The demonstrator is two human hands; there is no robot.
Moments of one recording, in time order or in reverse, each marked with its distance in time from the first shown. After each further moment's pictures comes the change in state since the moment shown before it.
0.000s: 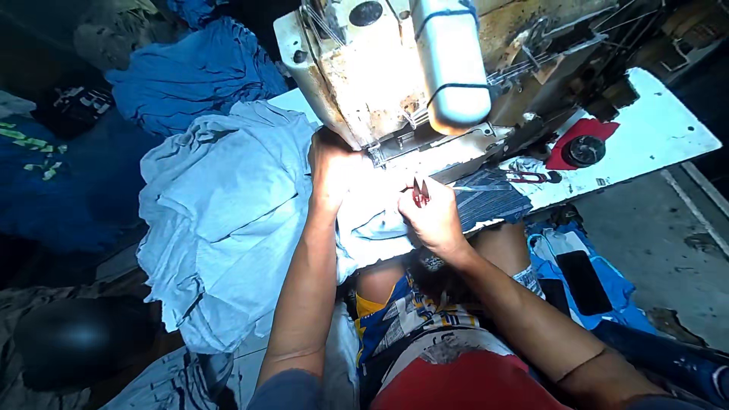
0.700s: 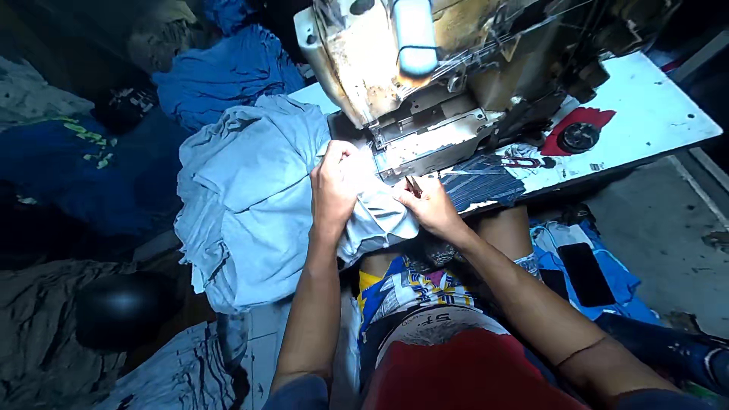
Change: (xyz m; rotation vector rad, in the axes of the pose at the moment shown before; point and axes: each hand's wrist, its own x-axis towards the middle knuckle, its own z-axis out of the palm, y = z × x) left_hand -0.091 0.023 -0.048 -0.154 0.041 0.124; right_hand -0.021 0.011 -0.024 -0.047 -0.300 0.043
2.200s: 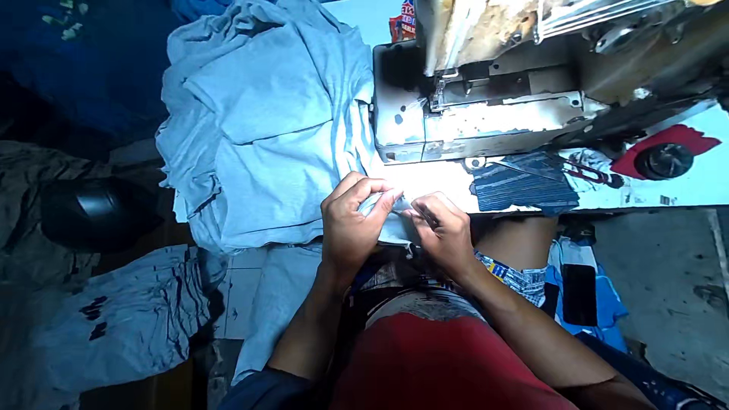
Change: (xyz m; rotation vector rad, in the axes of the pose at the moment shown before) left_hand -0.094 0.016 -0.018 -0.201 0.074 -0.239; right_hand -0.051 0.023 0.043 -0.294 0.010 -0.235
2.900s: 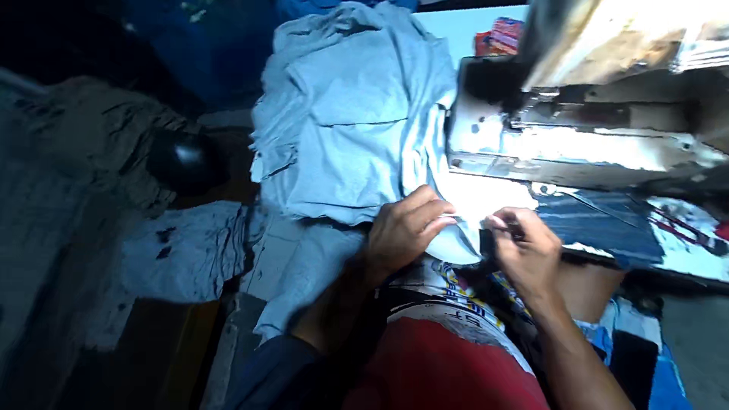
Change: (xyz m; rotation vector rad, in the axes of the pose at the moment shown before) left_hand -0.019 -0.011 -0.022 0.186 -0.167 0.141; right_hand 0.005 0.021 -0.029 -0.124 -0.004 -0.081
